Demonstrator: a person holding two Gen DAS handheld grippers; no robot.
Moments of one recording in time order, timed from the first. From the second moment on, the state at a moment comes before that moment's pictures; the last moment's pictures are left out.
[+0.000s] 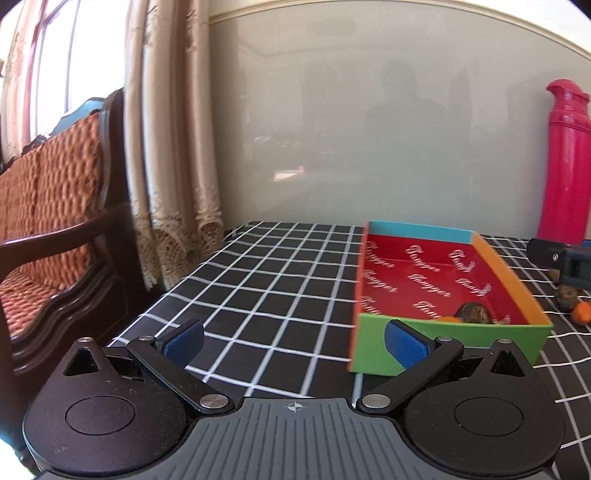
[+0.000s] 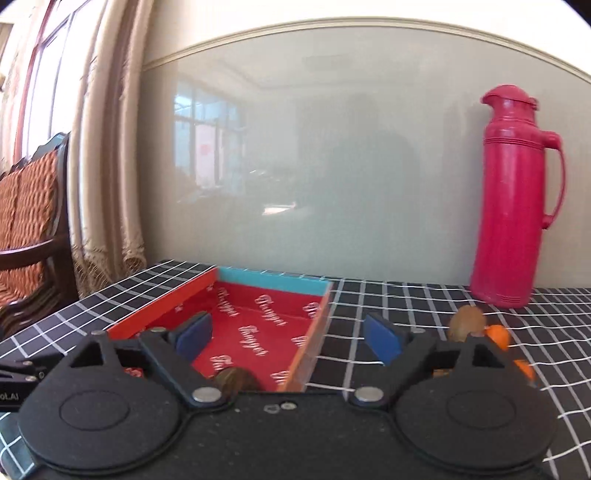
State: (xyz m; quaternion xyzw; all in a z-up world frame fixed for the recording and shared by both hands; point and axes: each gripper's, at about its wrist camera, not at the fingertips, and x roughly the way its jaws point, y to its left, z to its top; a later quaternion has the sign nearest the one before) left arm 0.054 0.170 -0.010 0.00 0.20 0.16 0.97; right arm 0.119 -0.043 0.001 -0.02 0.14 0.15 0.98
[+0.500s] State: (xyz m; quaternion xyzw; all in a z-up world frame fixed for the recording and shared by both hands) left arm 0.070 0.101 -0.002 0.01 0.19 0.10 0.98; right arm 0.114 -0.144 0.008 -0.02 0.14 0.03 0.99
